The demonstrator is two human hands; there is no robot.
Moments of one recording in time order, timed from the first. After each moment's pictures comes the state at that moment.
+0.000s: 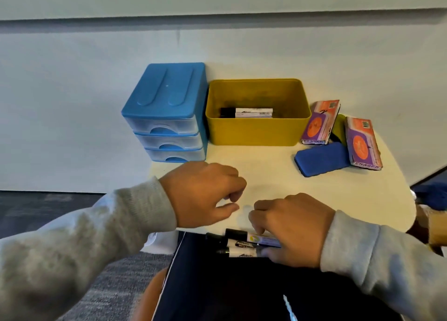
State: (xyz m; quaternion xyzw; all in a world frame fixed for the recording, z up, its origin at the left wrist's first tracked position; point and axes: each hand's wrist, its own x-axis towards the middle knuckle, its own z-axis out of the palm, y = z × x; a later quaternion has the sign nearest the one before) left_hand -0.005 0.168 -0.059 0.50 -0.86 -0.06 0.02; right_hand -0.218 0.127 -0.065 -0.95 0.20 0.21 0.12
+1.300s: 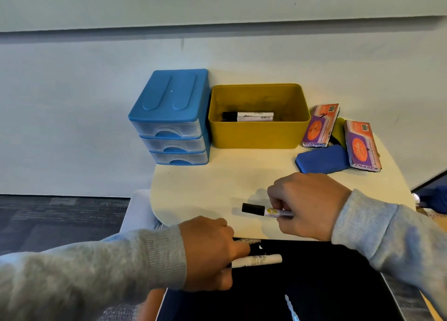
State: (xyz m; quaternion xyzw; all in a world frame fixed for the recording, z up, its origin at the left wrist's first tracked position) left_hand -0.031 0.222 -0.092 0.45 -0.87 -0.15 -0.15; right_hand -0.229 0.100 -0.054 -0.94 0.29 0.14 0.12
